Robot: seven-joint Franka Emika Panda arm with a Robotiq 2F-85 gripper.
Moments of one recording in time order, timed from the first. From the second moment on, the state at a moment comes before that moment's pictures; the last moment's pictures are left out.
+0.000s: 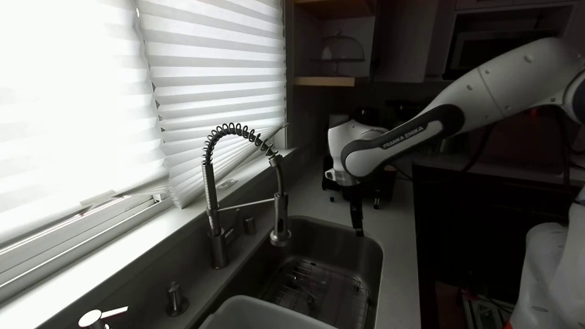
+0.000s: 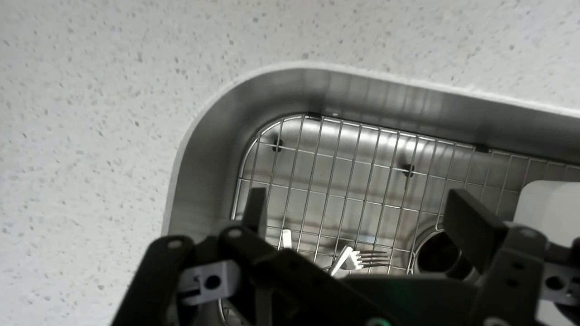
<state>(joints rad) -0.06 -0.10 -0.19 -2.29 -0.15 1.97 -0.41</state>
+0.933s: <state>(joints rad) -0.08 0.28 -0.13 -2.11 -0.09 2.21 -0.48</state>
